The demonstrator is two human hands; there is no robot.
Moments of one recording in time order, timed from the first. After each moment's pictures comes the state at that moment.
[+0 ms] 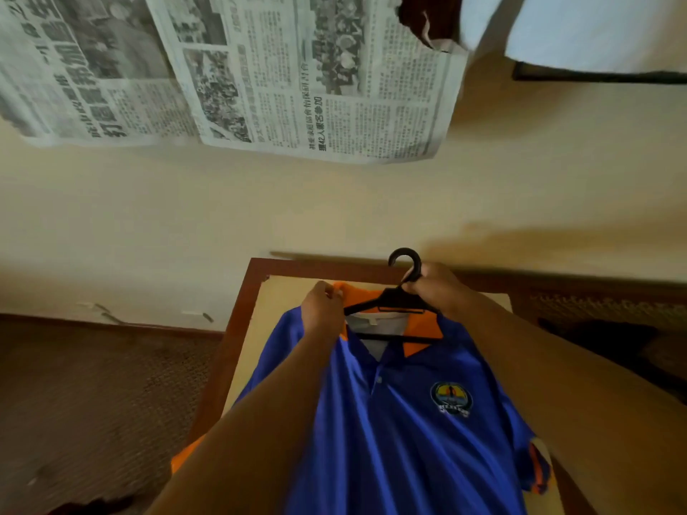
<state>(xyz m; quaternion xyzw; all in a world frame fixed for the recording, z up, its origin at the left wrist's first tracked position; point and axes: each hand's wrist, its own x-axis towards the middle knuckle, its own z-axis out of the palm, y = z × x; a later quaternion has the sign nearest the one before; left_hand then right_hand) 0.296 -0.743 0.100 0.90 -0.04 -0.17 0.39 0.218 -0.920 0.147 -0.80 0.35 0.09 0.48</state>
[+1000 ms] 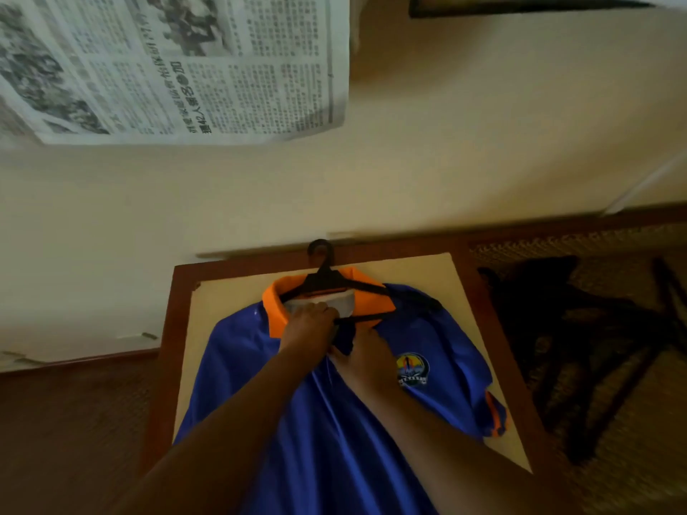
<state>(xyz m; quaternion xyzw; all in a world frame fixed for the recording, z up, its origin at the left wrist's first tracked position) 0.264 -0.763 0.050 0.85 -0.50 -0.14 0.04 0.144 -0.814 0.046 -0.82 0.44 0.02 0.37</state>
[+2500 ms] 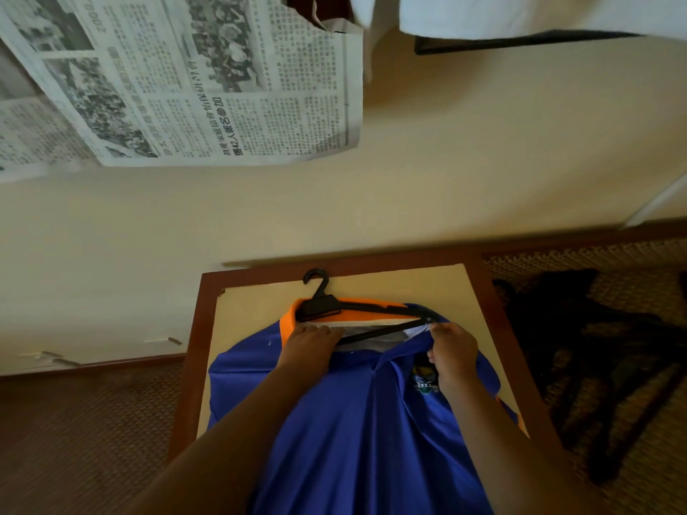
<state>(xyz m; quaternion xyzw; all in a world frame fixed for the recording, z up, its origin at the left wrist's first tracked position) 0.262 -0.730 0.079 0.83 -0.53 -0.16 -0.06 0.097 -0.892 0.061 -0.56 0.62 -0.17 0.52</state>
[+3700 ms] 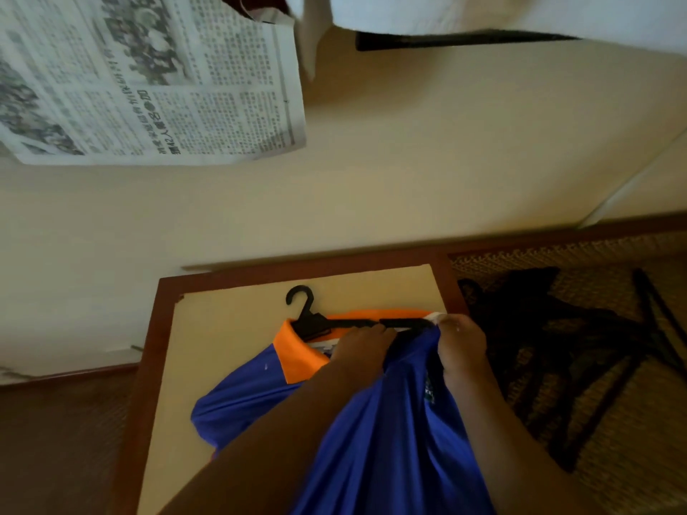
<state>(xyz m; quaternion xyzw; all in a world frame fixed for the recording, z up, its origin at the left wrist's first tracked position) 0.176 -0.829 0.091 0.77 -0.61 -0.21 0.03 0.058 -0.940 0.075 -0.54 0.64 -0.22 0.49</state>
